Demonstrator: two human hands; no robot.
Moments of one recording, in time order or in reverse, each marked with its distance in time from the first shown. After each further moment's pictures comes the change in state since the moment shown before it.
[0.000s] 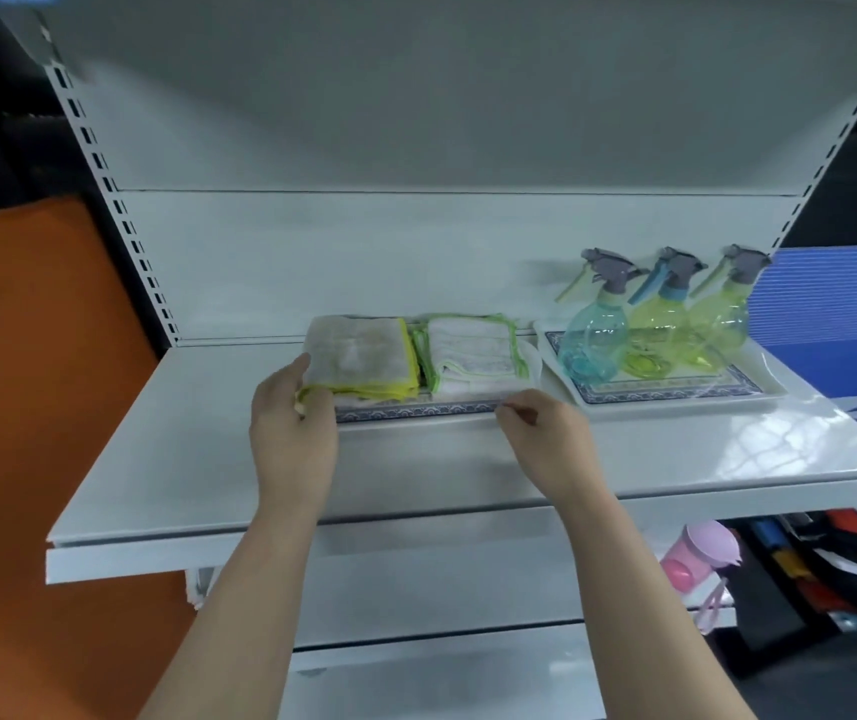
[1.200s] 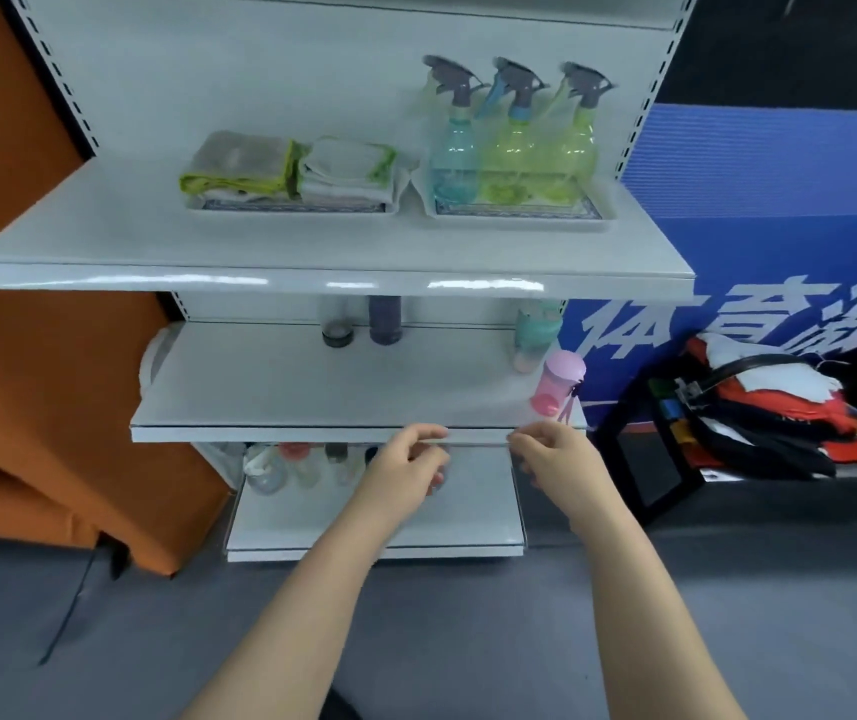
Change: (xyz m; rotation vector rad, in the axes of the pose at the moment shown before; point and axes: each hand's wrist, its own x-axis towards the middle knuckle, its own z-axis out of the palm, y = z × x) left_hand -0.377 -0.014 0.108 -0.038 -0.625 -0.448; right_hand -0.201 0.246 -0.162 0.145 -0.262 0.350
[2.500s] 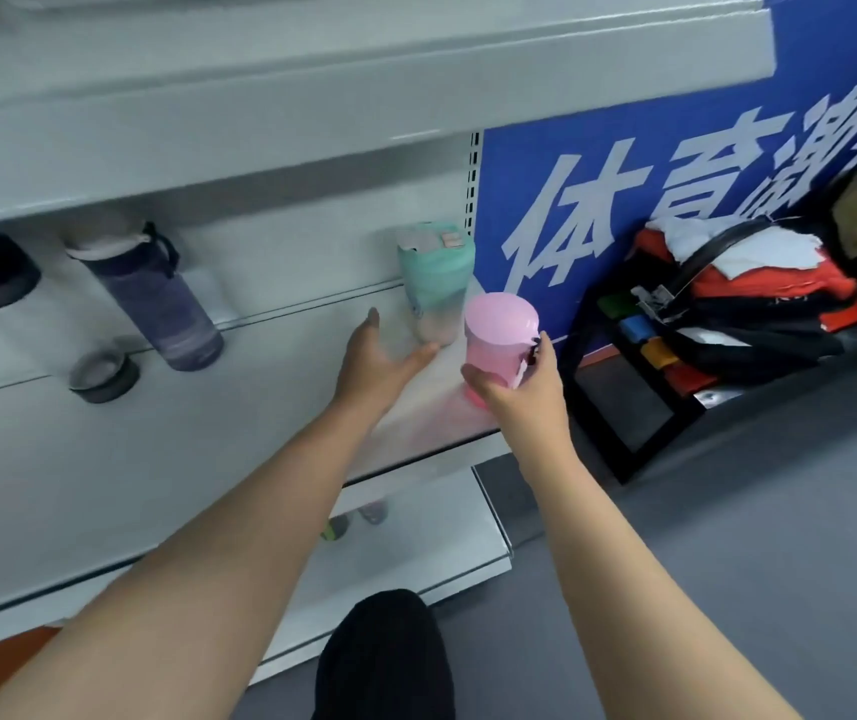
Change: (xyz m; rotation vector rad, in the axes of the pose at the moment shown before) left_hand 0.409 -0.101 0.154 0.432 -0.042 0.271; right_hand 0.289 0.162 0.028 0.326 0.448 0.028
